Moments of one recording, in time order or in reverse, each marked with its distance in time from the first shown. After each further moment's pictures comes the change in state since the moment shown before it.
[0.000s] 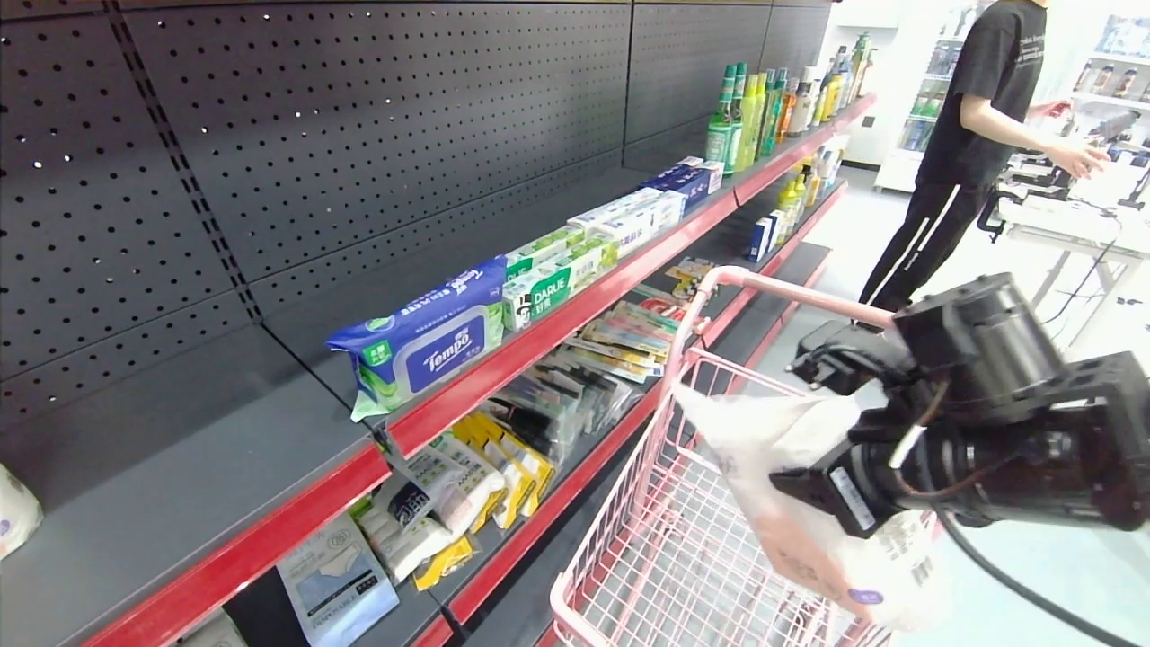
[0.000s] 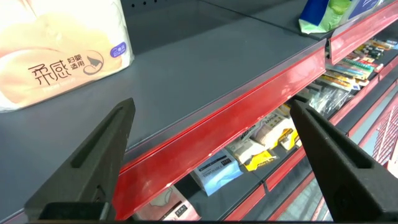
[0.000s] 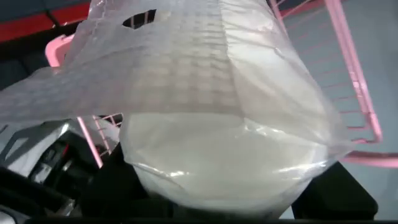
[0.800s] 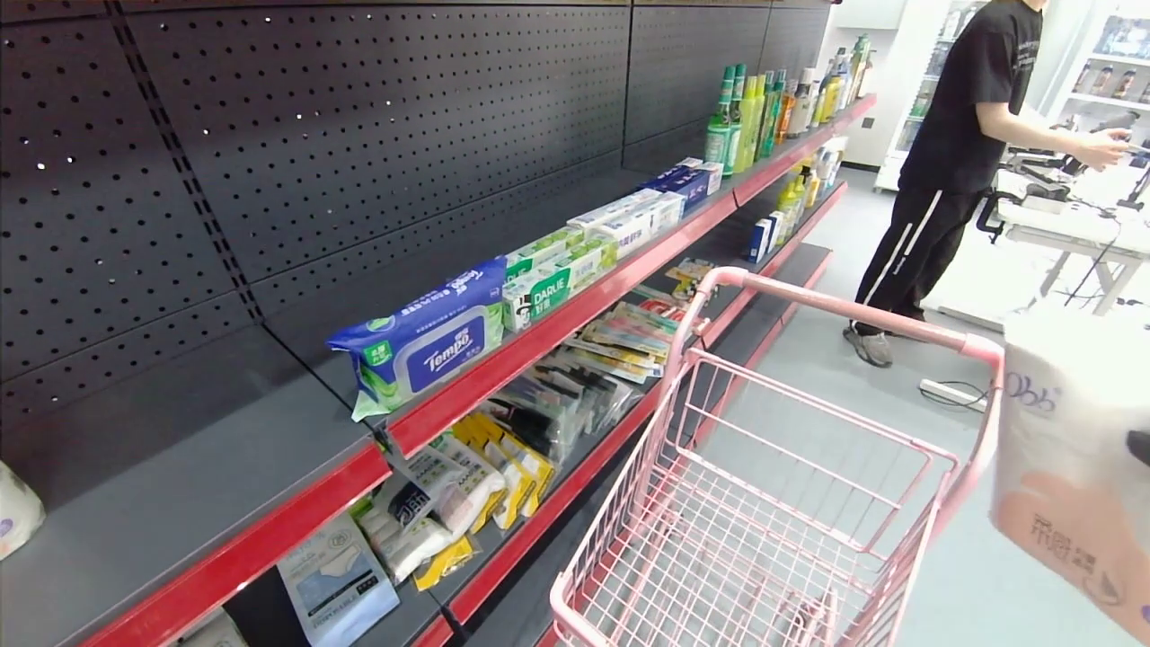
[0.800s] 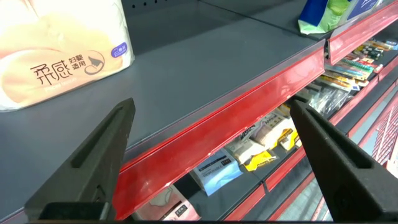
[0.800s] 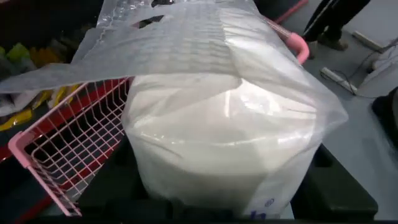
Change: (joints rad) left arm 0.001 0.000 0.000 0.000 0.000 0.000; right arm -0.329 -0.735 0.213 0.019 -0.028 0.021
